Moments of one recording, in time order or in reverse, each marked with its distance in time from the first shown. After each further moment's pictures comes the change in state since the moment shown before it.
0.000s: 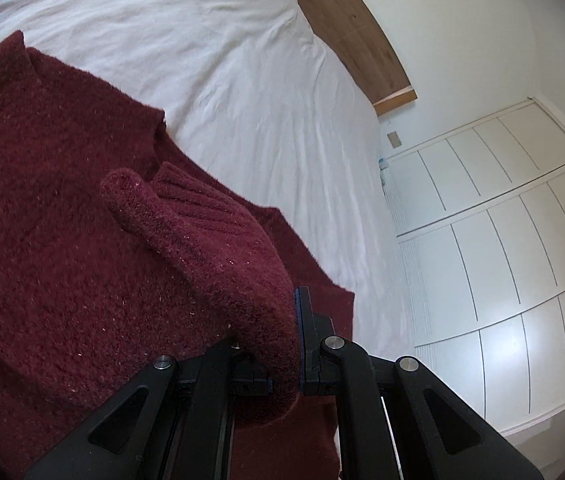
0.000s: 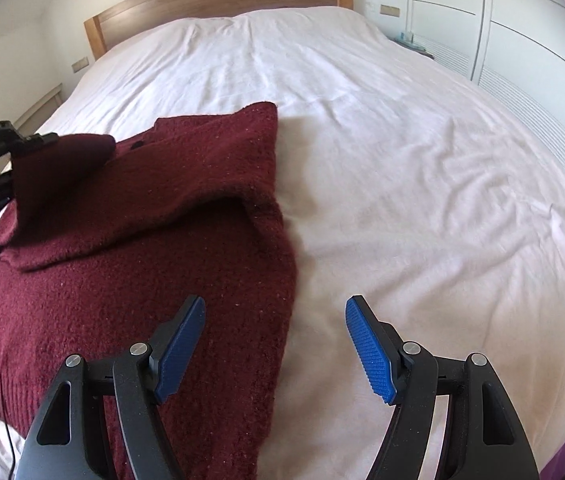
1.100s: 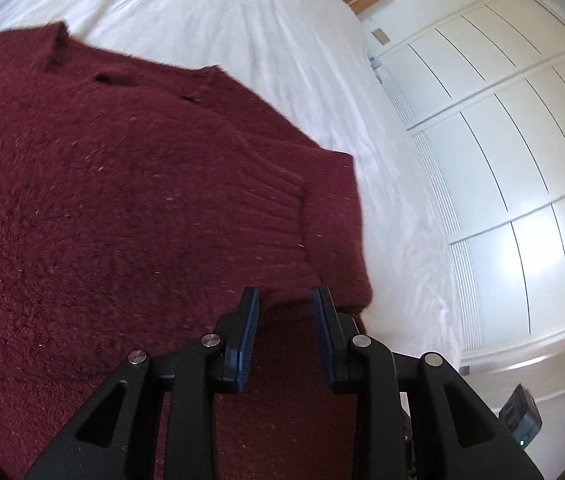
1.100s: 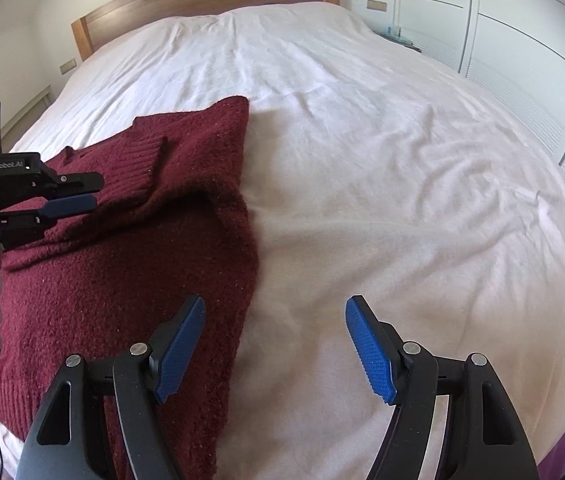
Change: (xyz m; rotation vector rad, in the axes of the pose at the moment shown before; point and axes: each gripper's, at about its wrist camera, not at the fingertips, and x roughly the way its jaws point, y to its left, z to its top) left arm 0.073 -0.032 -0.093 0.253 0.277 0.078; right arm 0.001 -0.020 -0.006 0.024 0.011 -0.035
